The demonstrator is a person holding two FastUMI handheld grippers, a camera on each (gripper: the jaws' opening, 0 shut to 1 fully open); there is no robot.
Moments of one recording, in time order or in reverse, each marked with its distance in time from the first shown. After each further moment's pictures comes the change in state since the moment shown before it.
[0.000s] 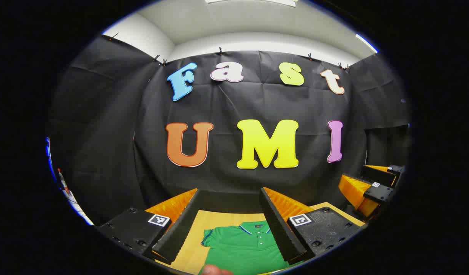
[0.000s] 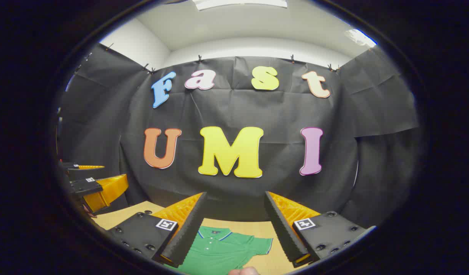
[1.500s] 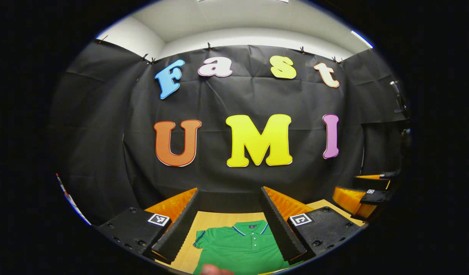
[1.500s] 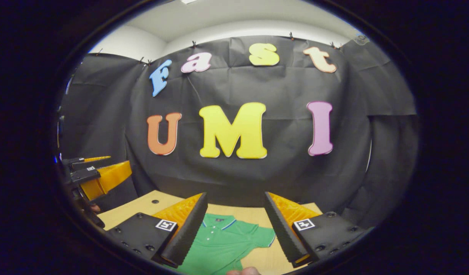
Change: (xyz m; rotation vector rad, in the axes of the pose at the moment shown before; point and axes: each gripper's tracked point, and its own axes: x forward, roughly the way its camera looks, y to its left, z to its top) left arm 0.031 -0.038 -0.004 0.006 0.038 -0.049; right arm 0.031 -0.031 -0.065 0.086 0.285 0.139
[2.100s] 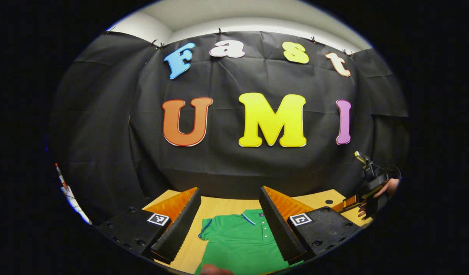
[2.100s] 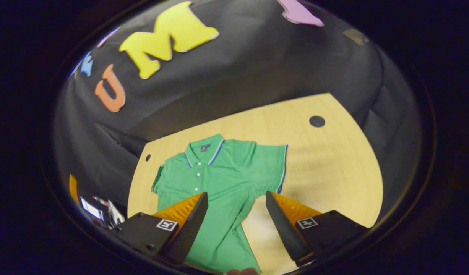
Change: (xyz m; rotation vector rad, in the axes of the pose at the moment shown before) left arm 0.016 0.045 -0.082 -0.031 0.144 0.090; right arm 0.137 -0.119 -0.209 0.456 0.788 -0.020
